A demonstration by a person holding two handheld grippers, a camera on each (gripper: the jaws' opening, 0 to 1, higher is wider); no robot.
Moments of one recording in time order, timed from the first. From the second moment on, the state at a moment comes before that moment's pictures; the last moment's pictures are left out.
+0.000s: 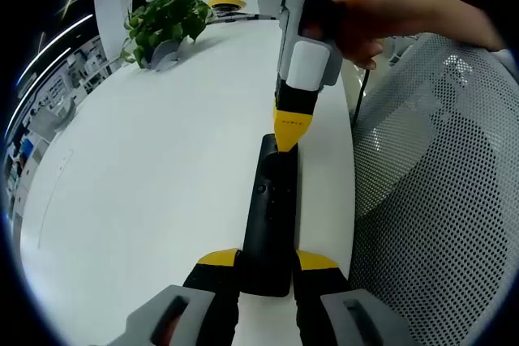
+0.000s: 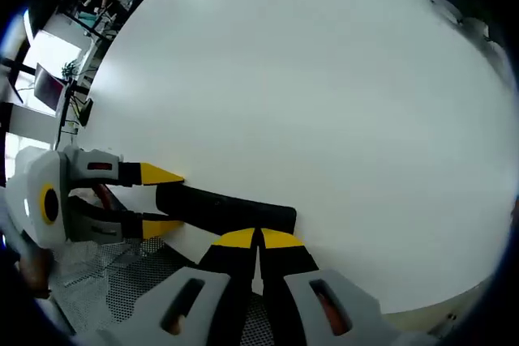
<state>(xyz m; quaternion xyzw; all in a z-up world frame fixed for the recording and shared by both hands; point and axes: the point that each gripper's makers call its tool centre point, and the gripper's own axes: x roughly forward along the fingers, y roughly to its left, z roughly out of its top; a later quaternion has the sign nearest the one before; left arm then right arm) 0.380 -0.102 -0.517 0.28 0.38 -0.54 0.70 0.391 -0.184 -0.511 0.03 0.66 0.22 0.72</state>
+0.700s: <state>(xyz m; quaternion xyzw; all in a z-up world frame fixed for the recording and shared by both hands) 0.380 -0.102 -0.517 0.29 0.38 -0.54 0.70 0.390 -0.180 -0.511 0.02 0.66 0.23 0.71</state>
